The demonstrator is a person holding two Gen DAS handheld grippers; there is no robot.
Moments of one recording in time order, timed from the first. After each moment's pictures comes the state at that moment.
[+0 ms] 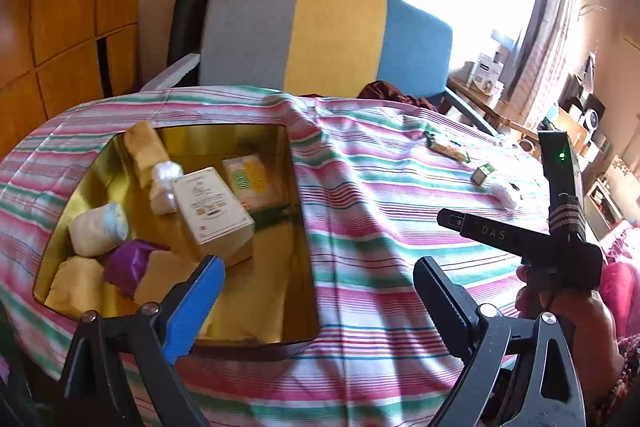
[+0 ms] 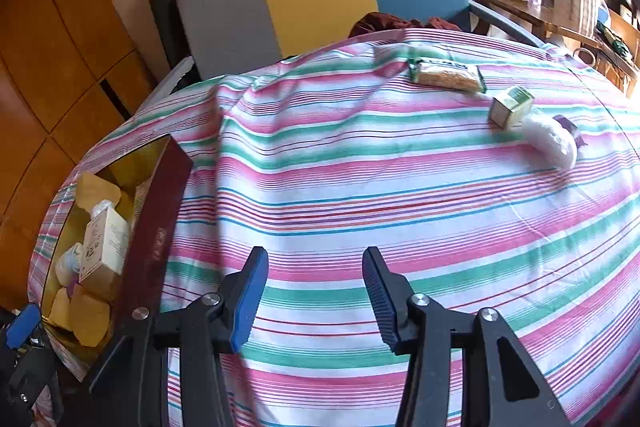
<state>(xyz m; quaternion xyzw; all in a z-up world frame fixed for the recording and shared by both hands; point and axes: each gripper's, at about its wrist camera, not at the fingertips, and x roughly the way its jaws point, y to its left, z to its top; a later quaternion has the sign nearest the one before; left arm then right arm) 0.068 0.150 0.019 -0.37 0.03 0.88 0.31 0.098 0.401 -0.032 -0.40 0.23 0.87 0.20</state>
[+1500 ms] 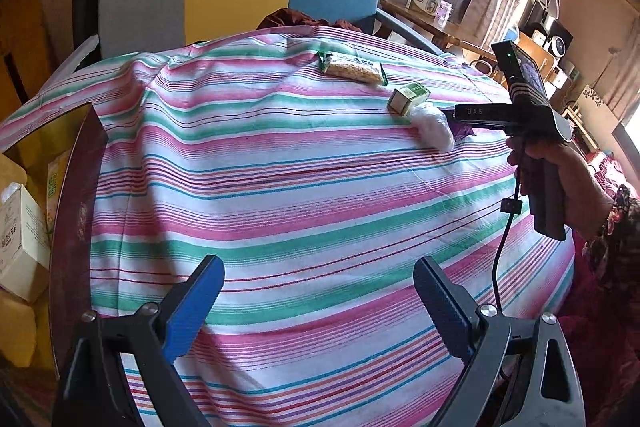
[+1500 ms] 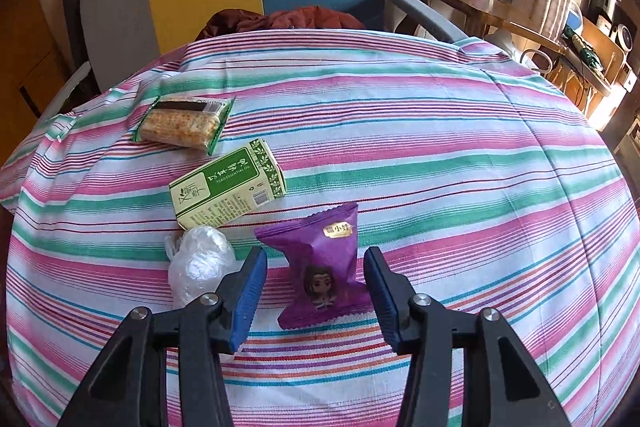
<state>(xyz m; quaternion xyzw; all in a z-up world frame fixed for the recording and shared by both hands) 0.097 0.336 -0.022 -0.44 0.11 0.80 0.38 0.127 0.679 -0.070 -0.46 0.18 0.83 0.27</state>
